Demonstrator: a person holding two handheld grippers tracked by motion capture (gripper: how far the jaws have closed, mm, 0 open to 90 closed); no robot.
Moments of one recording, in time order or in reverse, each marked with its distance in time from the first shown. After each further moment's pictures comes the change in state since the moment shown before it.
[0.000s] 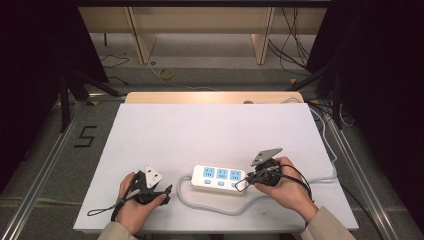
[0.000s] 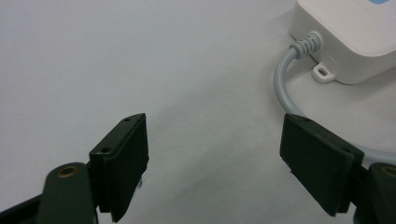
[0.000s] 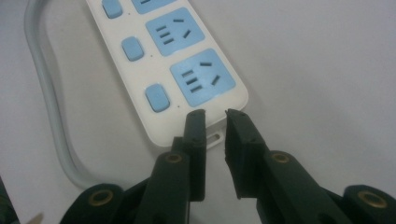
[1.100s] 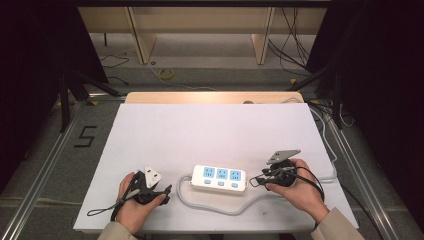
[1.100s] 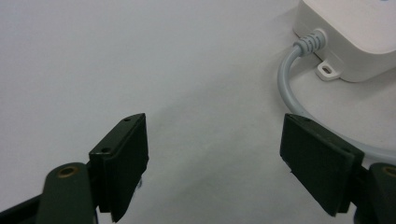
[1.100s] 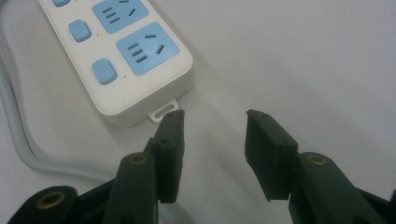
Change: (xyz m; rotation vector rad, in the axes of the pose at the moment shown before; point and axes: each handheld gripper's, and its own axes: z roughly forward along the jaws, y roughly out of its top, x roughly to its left) left arm 0.001 -0.001 0.001 0.001 0.003 -0.005; right arm -0.023 -0.031 -0.008 -0.061 -0.047 0.120
